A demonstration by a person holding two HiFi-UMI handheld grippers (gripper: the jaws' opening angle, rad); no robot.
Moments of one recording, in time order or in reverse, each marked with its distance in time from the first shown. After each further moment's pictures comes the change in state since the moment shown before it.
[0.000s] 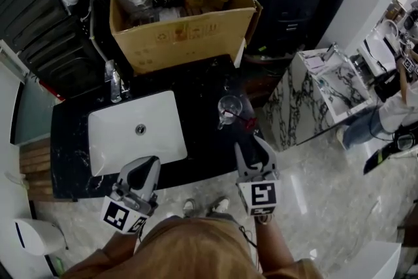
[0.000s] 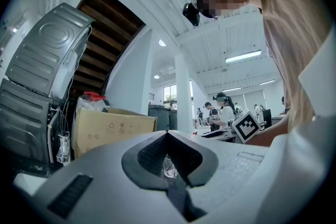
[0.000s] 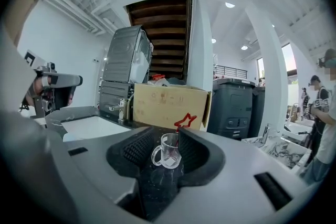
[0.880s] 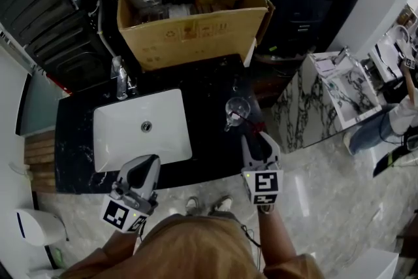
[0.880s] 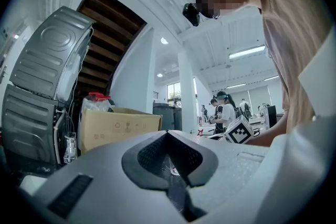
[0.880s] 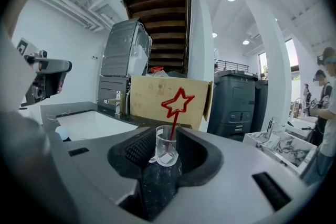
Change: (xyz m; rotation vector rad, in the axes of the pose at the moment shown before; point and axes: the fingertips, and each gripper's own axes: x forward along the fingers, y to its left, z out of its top) left arm -0.001 0.012 -0.003 0.021 0.028 0.050; right arm 0.040 -0.015 -0.032 0.010 0.057 0.021
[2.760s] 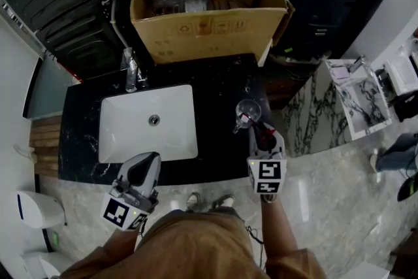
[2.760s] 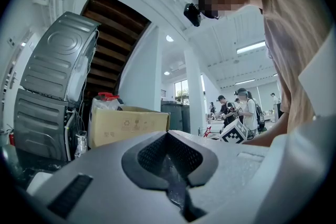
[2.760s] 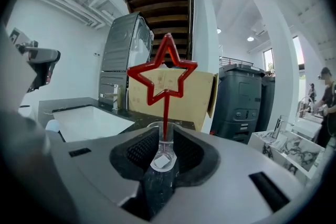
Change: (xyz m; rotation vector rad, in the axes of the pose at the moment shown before) left arm 0.001 0.010 -0.001 -0.005 0.019 0.100; right arm 0.051 -0.015 -0.017 -0.014 0.038 0.042
